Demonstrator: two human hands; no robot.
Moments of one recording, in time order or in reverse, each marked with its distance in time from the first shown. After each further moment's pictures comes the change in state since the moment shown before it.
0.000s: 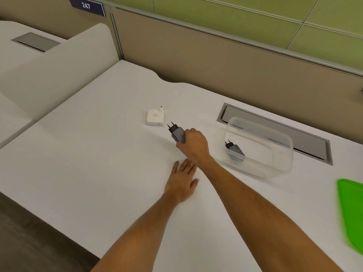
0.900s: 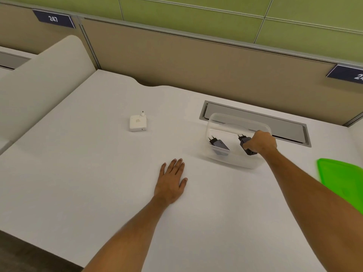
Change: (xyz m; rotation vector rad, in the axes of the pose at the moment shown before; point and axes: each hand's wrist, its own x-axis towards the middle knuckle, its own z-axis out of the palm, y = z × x) left_hand 0.001 -0.002 0.005 0.047 -0.032 0.005; right_hand -0.034 0.214 -0.117 -0.191 -0.069 0.697
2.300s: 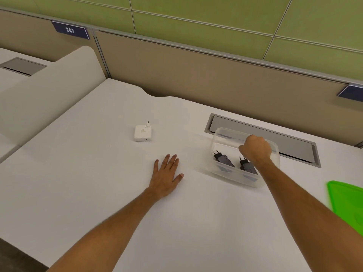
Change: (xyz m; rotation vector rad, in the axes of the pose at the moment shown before) left_hand 0.048 -0.040 -0.029 -0.010 -0.003 -0.054; right_hand 0.005 -0.049 -0.009 -0.118 0.200 -0.173
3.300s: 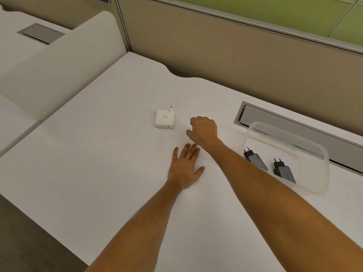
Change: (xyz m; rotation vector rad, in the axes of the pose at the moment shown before) left_hand 0.022 -0.017 0.019 -0.021 0.058 -0.070; right_hand -0.006 -0.233 0.066 0.013 -0.045 -0.621
